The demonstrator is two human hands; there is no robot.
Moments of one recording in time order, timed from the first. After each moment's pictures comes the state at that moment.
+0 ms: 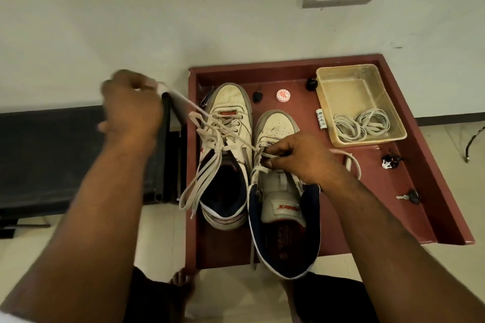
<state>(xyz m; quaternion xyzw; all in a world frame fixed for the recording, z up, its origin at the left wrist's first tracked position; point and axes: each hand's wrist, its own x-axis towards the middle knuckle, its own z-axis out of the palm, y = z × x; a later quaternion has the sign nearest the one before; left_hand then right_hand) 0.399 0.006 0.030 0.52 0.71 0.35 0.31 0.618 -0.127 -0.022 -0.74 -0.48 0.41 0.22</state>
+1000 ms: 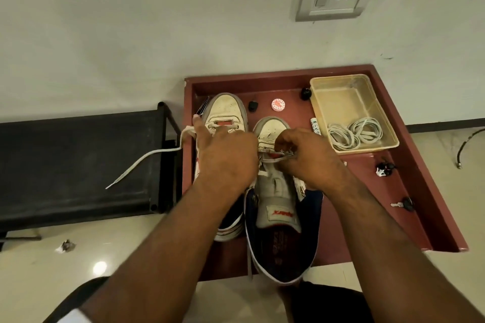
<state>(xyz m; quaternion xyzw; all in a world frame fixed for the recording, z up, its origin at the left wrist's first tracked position) 0.487 -0.063 0.014 0.87 0.48 -0.09 0.08 0.636 -0.126 -0.021 -0.76 -0.58 0.23 0.16</state>
